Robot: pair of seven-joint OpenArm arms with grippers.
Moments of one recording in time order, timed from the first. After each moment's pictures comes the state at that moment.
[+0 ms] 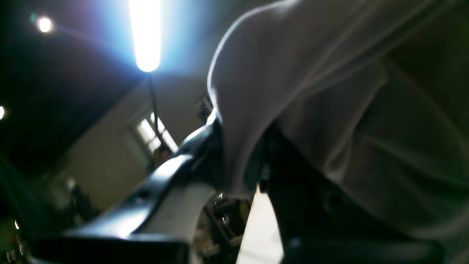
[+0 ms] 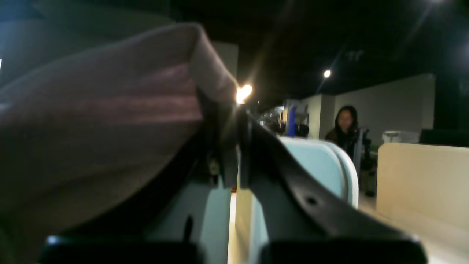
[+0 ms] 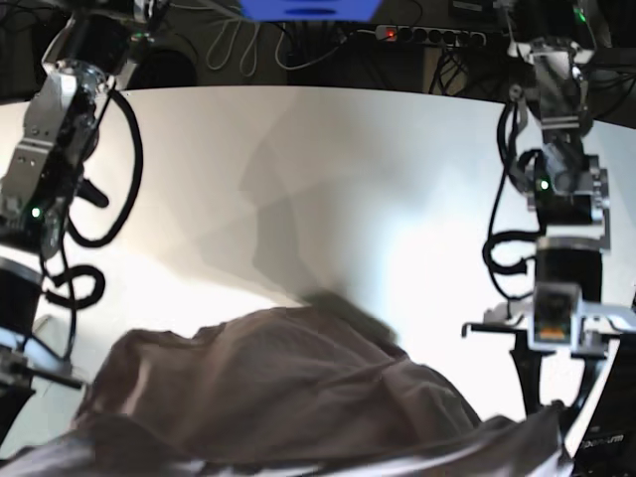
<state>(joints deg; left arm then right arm) 1.6 -10.9 -4.4 116.7 24.1 -1.0 -10.2 5.3 4.0 16.8 117.0 -0.9 1.6 11.3</state>
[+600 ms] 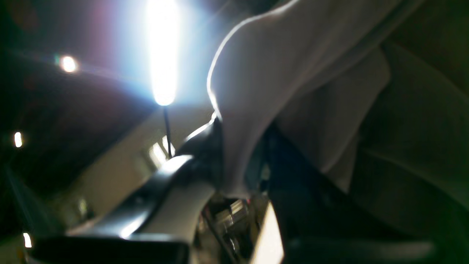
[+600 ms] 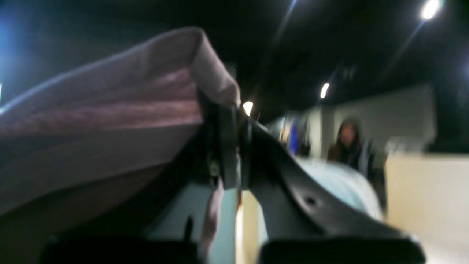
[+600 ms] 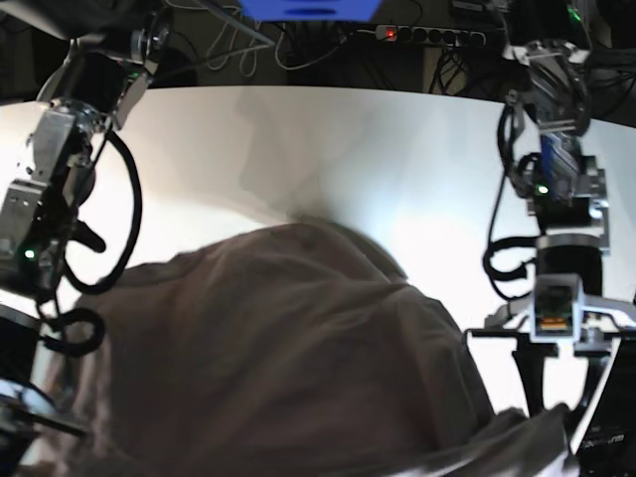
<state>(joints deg) 1.9 -7.3 -6.2 114.5 25.1 -0.2 -14.3 12.5 4.0 14.4 113.9 -0.9 1.6 5.9</state>
